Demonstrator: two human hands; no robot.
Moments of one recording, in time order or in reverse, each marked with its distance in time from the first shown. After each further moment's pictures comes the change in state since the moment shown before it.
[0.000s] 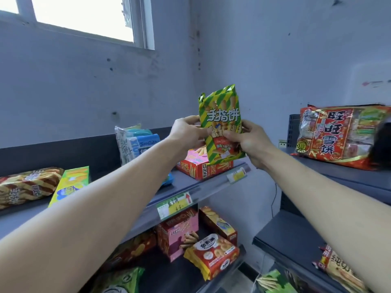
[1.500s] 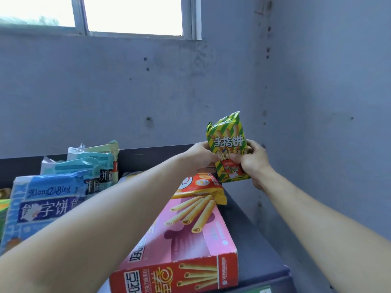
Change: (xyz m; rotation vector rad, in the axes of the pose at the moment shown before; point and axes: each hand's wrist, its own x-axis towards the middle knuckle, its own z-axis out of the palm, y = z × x) left_hand 0.307 -0.109 0.013 0.348 0.252 -0.273; right_hand 0.339 0.195 0.005 0.133 -0.269 0.060
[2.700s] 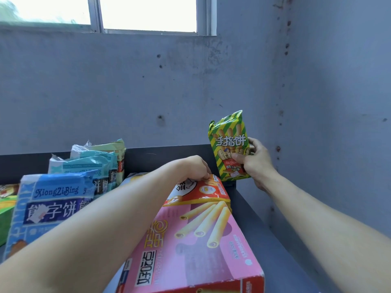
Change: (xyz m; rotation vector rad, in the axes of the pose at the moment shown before) left_hand 0.011 -0.030 -0.043 0.730 0.052 -0.190; right_hand 0.022 0.016 0.031 0.030 -0.085 -0.018
